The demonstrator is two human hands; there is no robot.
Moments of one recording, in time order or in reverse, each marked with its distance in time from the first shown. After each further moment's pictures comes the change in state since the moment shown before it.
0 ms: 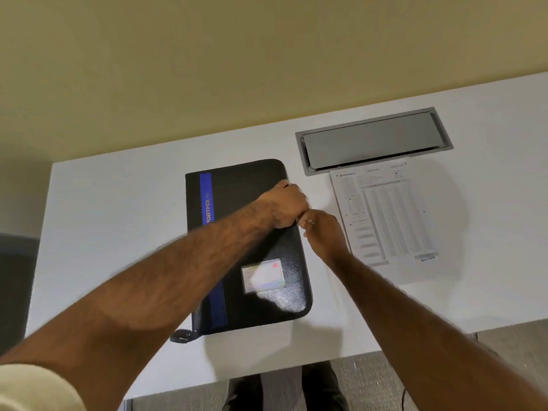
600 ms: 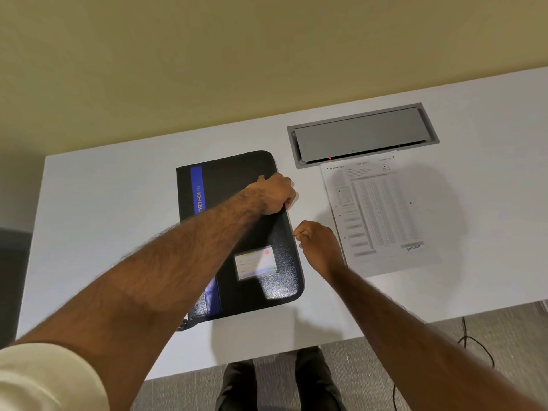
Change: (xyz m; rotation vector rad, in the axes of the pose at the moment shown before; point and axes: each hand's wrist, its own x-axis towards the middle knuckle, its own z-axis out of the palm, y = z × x) left_hand -0.001 -0.003 -0.001 -0.299 -0.047 -0.159; right_hand -0.041 0.016 0.002 0.030 -0.096 0.133
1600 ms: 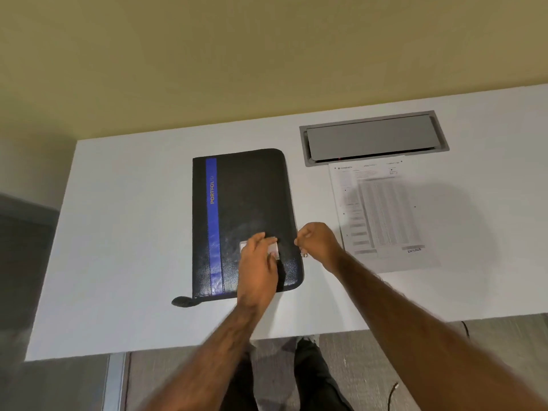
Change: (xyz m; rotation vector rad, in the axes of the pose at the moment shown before) left_hand -0.124 0.087 0.154 -0.794 0.771 -0.542; right_hand -0.003 -0.003 -0.003 0.071 -0.150 0.104
